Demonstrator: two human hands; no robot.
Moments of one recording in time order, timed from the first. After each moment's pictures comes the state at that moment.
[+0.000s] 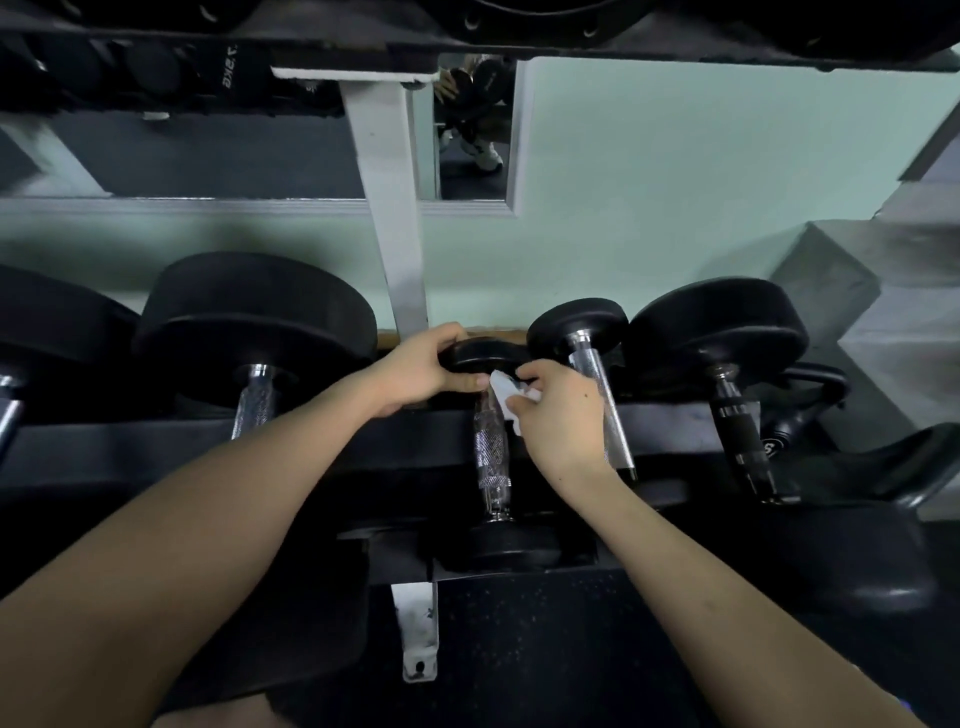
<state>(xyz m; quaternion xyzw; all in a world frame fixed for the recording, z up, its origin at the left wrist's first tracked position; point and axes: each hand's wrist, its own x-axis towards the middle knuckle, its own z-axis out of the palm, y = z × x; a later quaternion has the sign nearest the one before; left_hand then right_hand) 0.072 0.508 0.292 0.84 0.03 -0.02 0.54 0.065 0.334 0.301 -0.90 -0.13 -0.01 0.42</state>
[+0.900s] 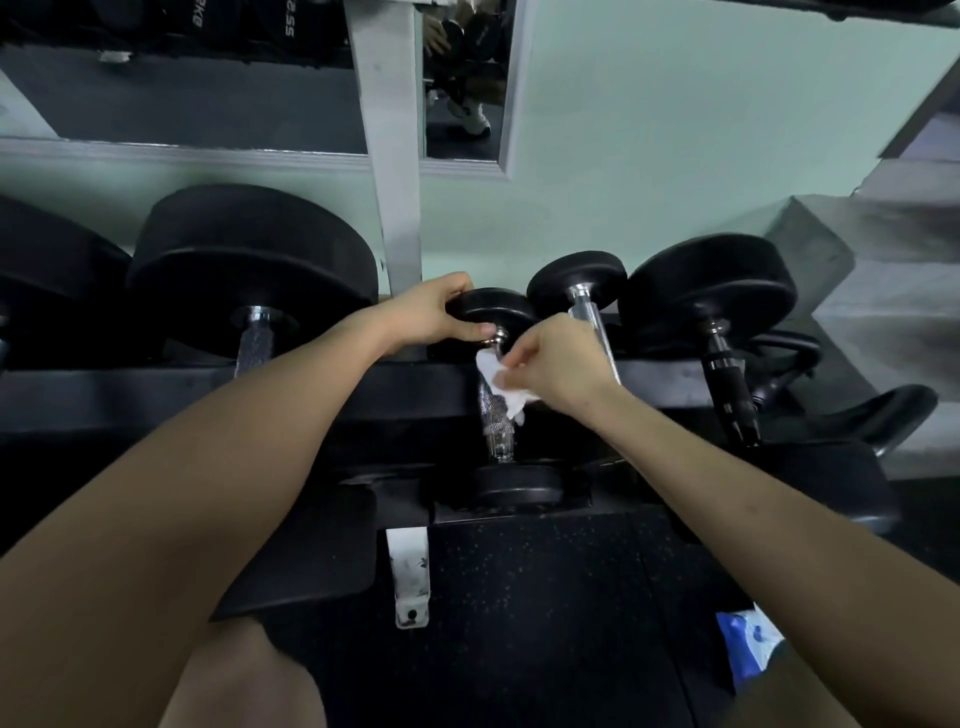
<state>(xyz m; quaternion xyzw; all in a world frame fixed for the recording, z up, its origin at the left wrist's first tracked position) 0.072 0.508 0.297 0.85 0.02 -0.06 0.52 0.055 0.327 0.329 -0.93 -0.23 0.08 0.28</state>
